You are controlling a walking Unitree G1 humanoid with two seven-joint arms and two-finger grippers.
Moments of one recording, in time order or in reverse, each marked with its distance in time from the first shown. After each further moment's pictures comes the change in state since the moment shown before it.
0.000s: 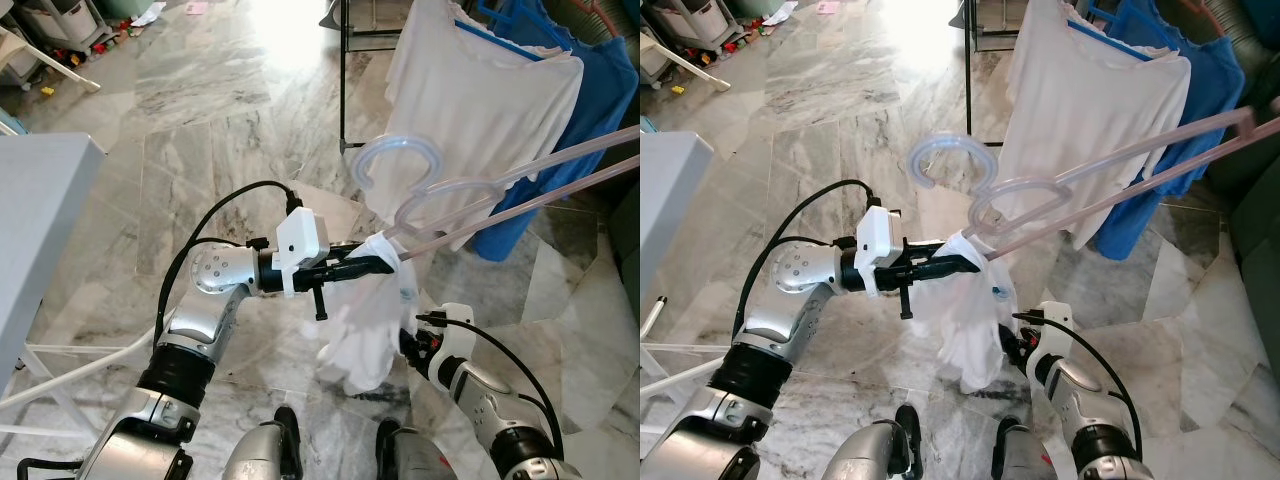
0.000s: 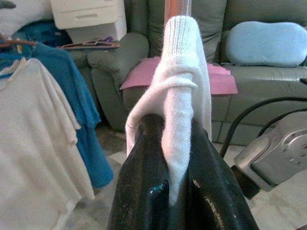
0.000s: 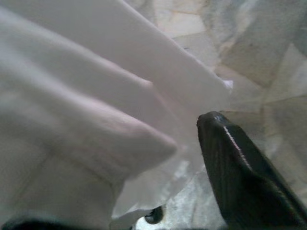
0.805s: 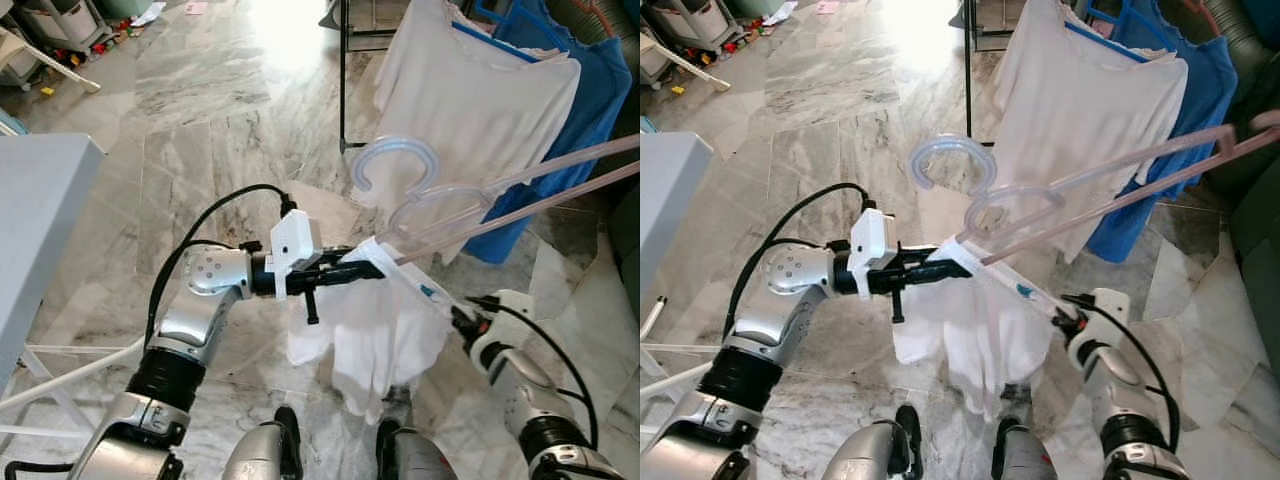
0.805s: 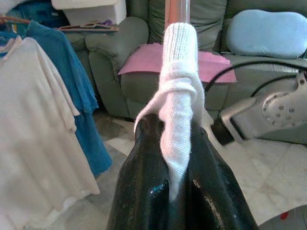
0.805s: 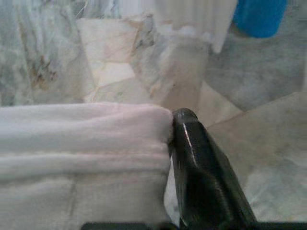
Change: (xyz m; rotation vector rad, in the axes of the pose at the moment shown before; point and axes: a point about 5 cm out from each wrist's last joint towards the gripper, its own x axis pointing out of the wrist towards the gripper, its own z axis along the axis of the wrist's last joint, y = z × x) left arm -0.010 -0.002 -0.010 -0.039 0.063 0.009; right arm -0.019 -0.050 0.037 0.022 -0.193 -0.275
